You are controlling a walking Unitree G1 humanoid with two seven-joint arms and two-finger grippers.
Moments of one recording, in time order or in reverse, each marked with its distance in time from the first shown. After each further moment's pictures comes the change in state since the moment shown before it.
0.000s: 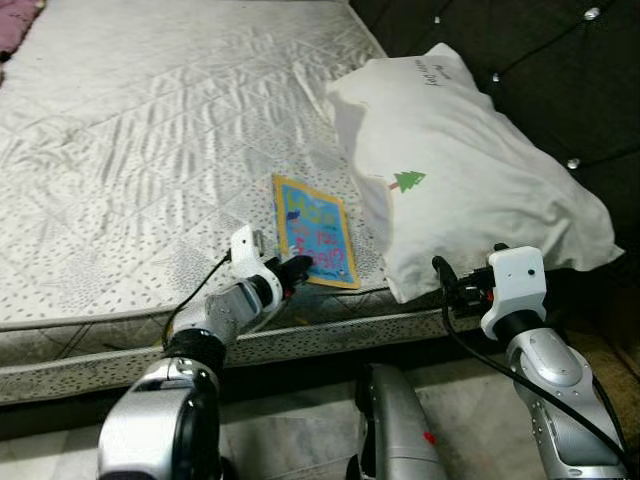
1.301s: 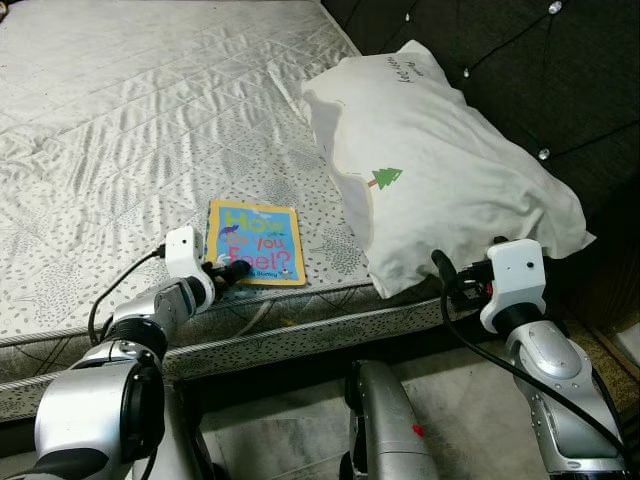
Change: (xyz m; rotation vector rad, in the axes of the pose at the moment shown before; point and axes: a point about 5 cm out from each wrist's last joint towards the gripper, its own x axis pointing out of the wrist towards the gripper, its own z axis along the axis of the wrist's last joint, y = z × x) left arm -0.044 0.067 0.042 0.296 0.012 0.342; right arm 0.005 0.000 0.007 -0.017 -0.020 0.002
